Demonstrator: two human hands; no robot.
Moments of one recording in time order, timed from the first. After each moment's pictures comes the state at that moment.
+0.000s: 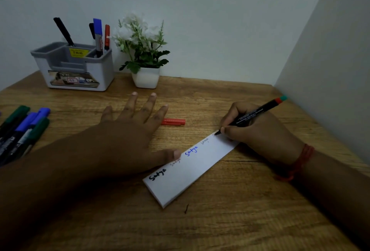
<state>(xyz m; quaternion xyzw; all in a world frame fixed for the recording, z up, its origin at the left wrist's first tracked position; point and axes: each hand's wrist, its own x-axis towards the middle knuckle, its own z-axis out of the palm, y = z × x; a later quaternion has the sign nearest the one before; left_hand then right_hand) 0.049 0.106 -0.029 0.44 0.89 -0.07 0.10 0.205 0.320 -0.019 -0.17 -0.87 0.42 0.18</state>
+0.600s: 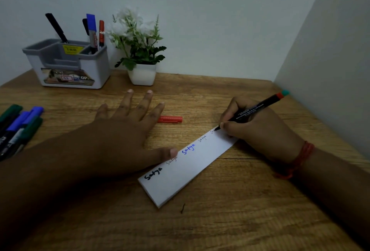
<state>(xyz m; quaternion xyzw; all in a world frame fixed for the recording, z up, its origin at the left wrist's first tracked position) 0.051 0.105 -0.027 0.44 0.89 -0.08 0.11 0.204 0.324 -0.023 -0.17 -0.88 0.40 0.19</state>
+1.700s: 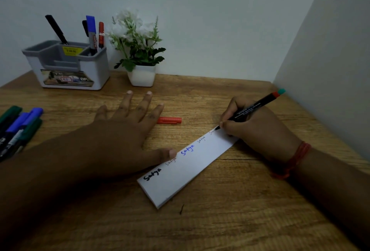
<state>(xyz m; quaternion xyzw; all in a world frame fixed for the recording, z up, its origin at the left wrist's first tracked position) 0.051 0.105 -0.026 0.44 0.89 -0.09 0.11 0.203 0.327 -0.024 -0.19 -0.87 0.40 0.20</state>
